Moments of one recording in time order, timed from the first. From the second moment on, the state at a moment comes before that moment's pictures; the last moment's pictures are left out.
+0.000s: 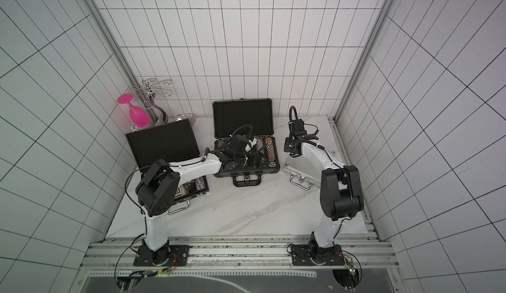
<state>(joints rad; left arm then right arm) -0.72 1.95 1.37 -0.13 0.33 -0.63 0.21 1.77 1.34 -0.56 0.20 0.31</state>
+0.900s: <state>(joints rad) -0.71 1.92 1.36 -0.13 0.30 -0.63 0.28 1.85 1.33 -0.58 0.37 0.28</state>
